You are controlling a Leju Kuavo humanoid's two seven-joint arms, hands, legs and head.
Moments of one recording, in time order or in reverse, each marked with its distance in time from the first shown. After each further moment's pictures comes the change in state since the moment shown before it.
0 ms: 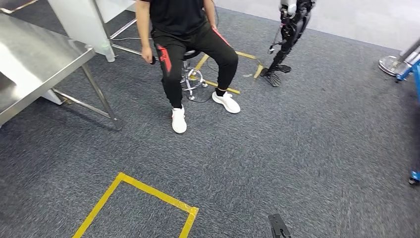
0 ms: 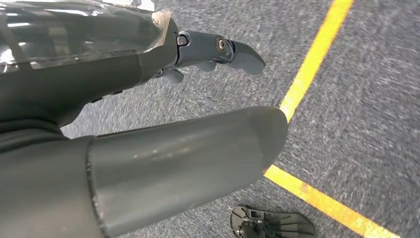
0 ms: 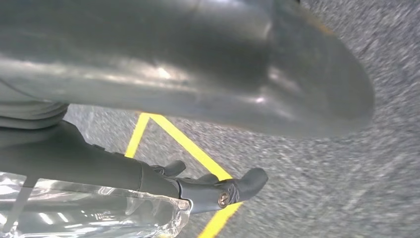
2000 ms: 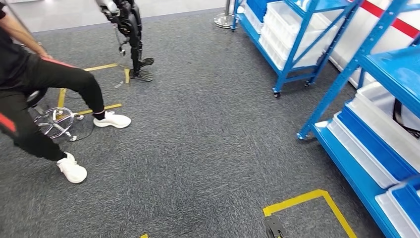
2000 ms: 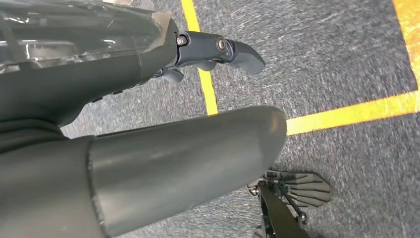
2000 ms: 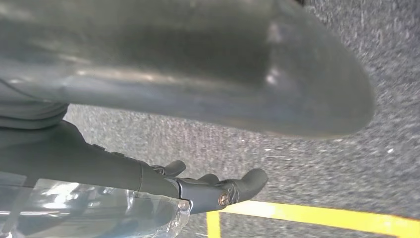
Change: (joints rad) left arm 0.004 0.014 0.040 0.009 0.034 -0.197 0.060; right arm 0.005 0.009 -0.058 0.001 -0.029 0.167 -0.021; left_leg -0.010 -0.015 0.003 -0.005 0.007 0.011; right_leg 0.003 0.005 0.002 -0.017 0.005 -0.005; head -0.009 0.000
